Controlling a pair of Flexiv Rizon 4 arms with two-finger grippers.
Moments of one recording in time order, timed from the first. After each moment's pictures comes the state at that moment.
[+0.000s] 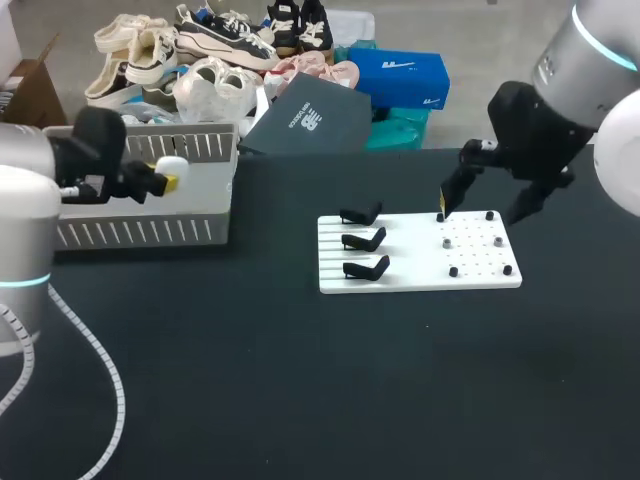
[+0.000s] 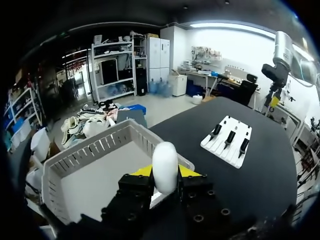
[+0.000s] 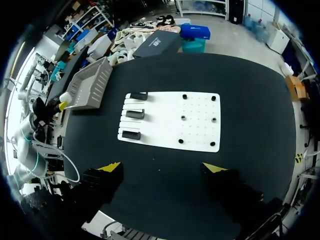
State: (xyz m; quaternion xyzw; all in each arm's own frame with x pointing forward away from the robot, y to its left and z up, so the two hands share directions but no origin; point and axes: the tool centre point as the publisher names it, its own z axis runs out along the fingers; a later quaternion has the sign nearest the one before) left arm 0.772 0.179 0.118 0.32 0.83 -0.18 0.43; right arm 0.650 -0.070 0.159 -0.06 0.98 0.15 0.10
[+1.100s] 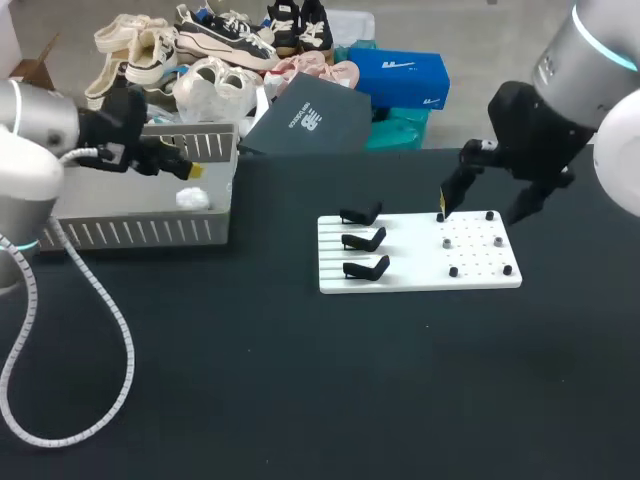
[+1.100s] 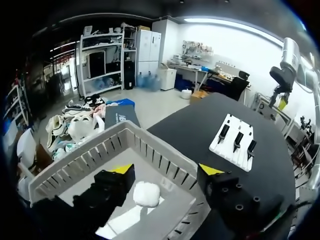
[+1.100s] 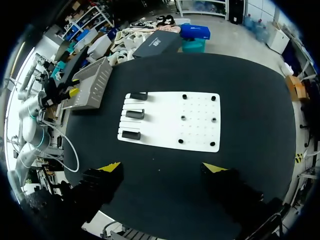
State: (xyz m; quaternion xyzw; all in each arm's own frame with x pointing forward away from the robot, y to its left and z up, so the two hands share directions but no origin) left arm 0.839 0.164 0.099 0.36 0.82 -0.22 0.38; right arm 0.650 -0.070 0.159 -0.06 0.98 0.15 0.10
